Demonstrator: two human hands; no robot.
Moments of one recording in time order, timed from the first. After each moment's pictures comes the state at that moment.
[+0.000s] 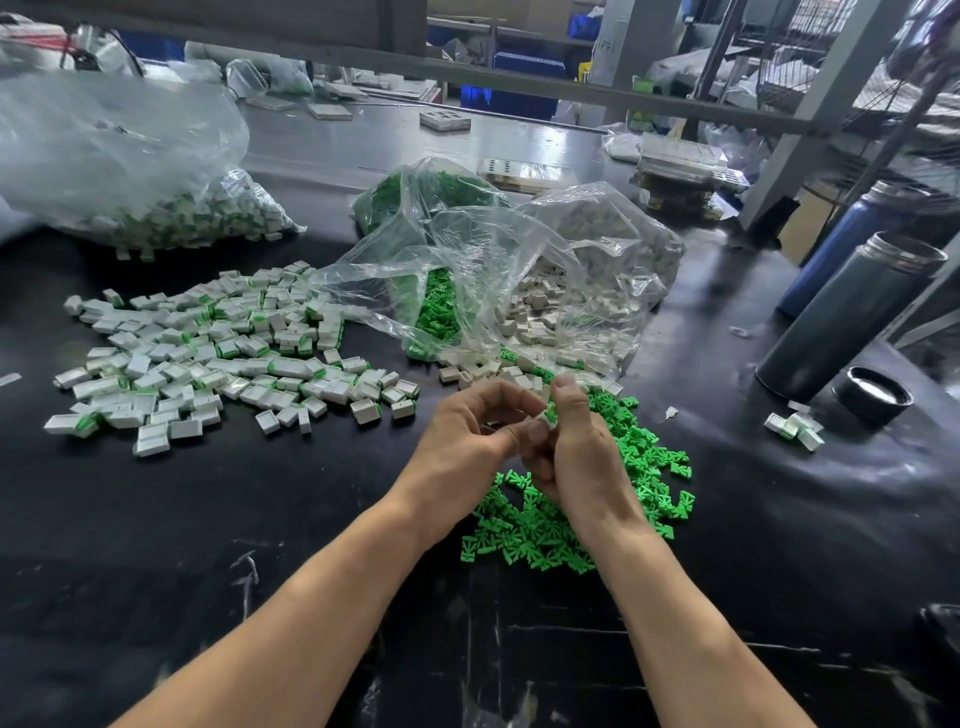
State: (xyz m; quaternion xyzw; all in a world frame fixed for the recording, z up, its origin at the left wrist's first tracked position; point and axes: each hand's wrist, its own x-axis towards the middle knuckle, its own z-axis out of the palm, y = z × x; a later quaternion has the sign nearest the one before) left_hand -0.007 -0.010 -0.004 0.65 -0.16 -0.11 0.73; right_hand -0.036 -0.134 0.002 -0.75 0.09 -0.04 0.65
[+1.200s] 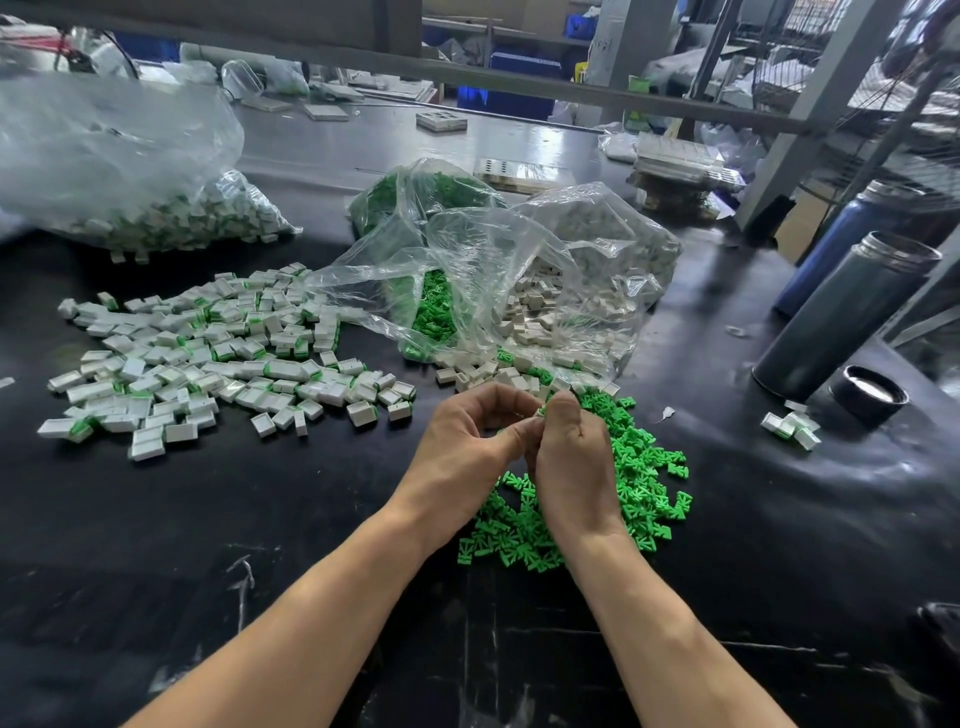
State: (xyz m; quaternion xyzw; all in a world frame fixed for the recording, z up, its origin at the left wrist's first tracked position) left_hand -0.007 -0.013 -0.010 0.65 -0.16 -0.09 0.73; right_hand -0.027 -0.128 -0.015 -0.75 0.10 -0.20 0.62
